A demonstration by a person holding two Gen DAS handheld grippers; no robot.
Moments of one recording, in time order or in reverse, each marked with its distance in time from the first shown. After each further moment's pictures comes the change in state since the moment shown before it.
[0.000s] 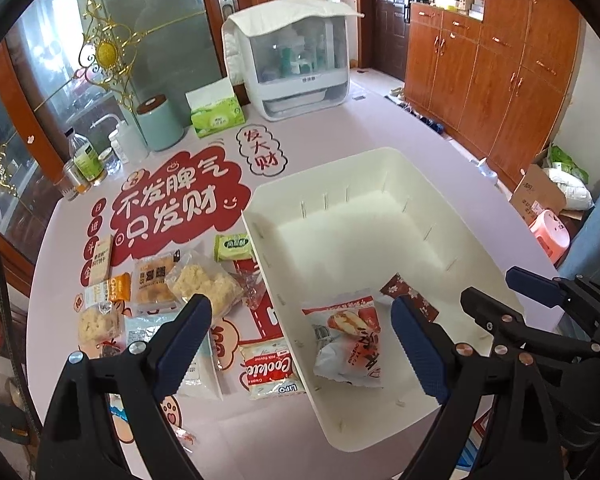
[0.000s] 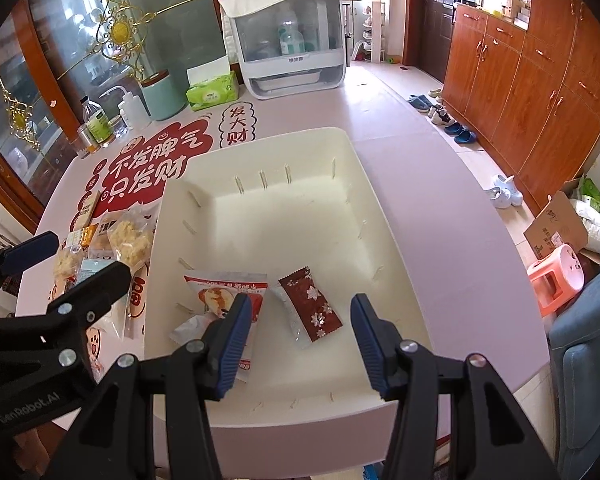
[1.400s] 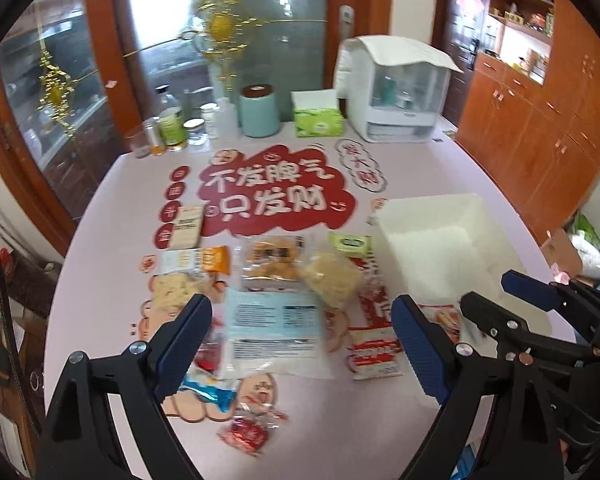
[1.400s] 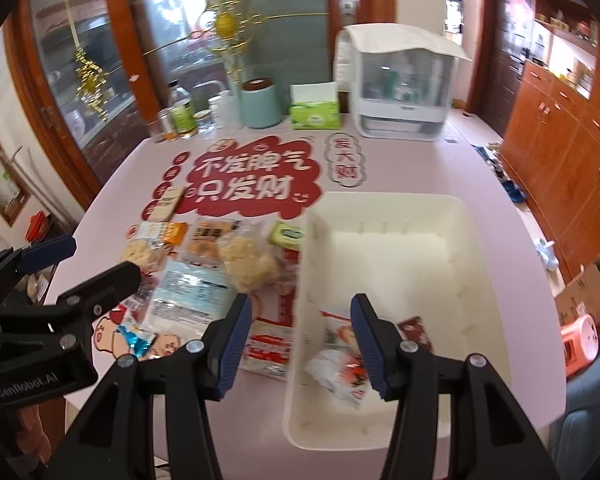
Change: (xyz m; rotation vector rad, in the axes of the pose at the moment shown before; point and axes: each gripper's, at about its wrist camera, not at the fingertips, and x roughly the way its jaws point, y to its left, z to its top) left arm -0.063 0.165 -0.043 -0.238 -0.054 0.083; right arm -0.033 0.147 0.017 -0.231 -0.074 0.145
